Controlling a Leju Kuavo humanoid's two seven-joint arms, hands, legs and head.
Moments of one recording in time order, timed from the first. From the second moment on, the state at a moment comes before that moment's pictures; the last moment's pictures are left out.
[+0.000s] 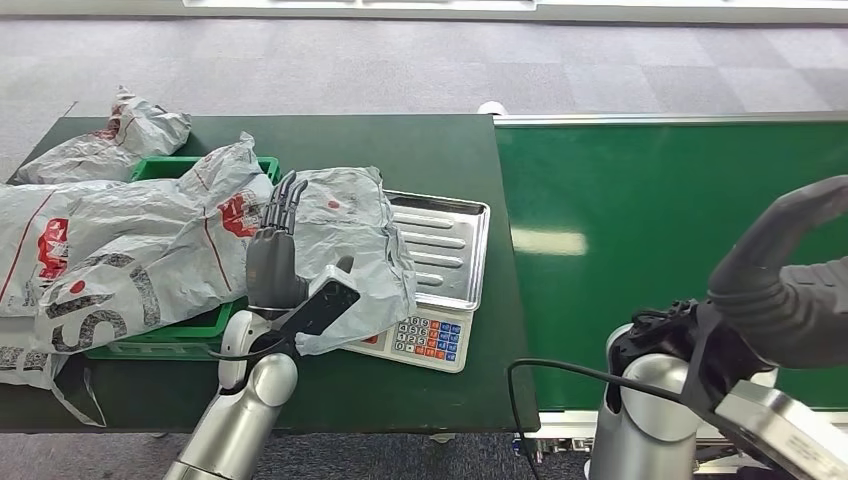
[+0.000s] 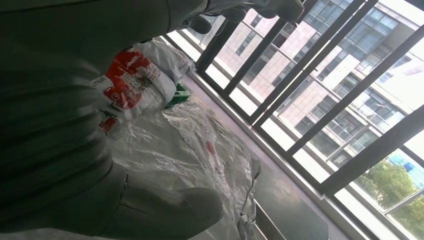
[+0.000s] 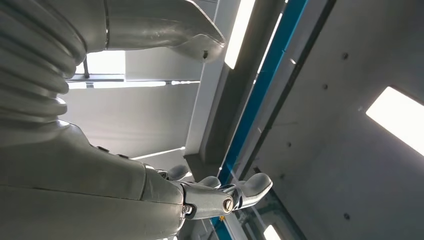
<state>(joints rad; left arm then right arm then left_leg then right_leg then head) -0.32 -0.17 -0.24 -1.16 -0.87 0.49 -0.21 -0.28 0.35 0.01 -1.98 0.54 -0.70 -0.70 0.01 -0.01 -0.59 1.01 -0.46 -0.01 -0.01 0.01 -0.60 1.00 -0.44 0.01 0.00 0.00</state>
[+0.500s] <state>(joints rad) -0.61 -0.12 -0.25 -0.68 -1.42 0.17 -0.01 -0.28 0.35 0.02 -1.94 0.55 -0.70 -0.70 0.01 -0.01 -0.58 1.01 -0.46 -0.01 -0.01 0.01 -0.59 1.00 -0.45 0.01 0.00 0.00</state>
